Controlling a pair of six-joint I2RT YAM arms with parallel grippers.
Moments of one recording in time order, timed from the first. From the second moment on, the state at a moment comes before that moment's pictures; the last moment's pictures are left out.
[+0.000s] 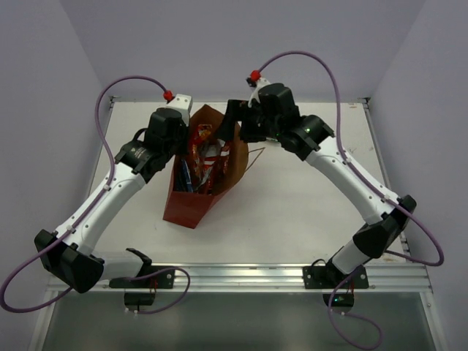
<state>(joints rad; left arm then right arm) -0.51 1.28 1.33 -0.63 -0.30 -0.15 0.69 1.56 1.79 -0.68 -0.09 0.56</state>
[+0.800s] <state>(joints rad) -0.51 1.28 1.34 -0.64 -0.29 -0.15 0.81 1.76 1.64 -0.70 -0.13 0.80</state>
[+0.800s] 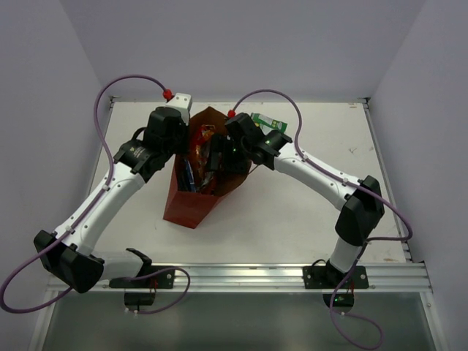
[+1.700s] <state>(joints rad) -0.51 1.27 1.36 -0.66 -0.27 -0.18 0.81 1.80 1.62 -0.67 -0.20 0.87</state>
